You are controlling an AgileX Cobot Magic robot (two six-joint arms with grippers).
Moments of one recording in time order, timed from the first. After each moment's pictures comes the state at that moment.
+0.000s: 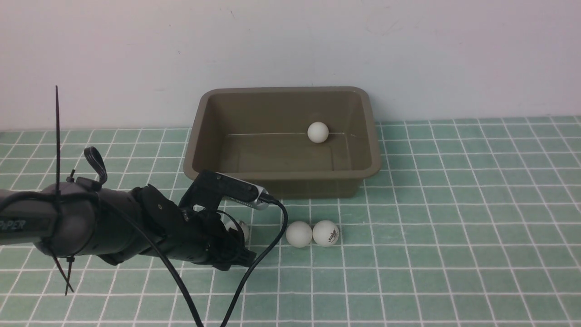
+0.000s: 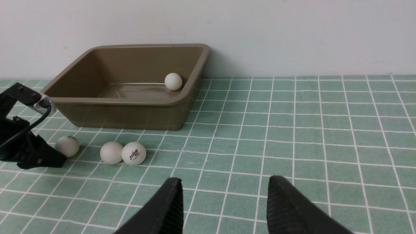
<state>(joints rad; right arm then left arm) 0.05 -0.01 -0.53 0.23 1.01 -0.06 -0.38 1.82 -0.82 -0.84 0.10 0.81</state>
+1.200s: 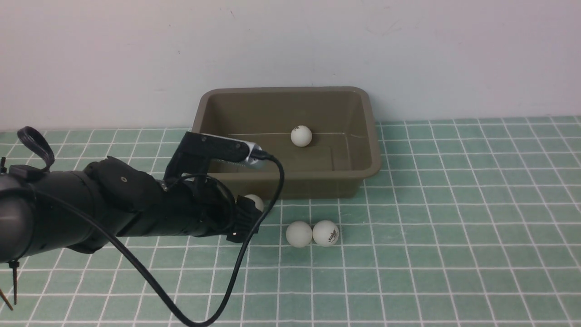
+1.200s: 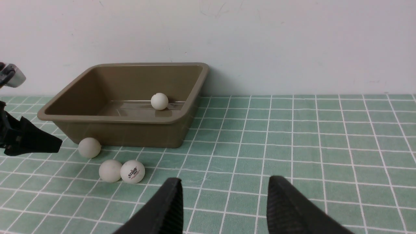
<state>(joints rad) 0.05 -0.01 -0.53 0.23 0.95 -0.07 -0.38 1.61 -0.82 -1.04 0.15 0.88</state>
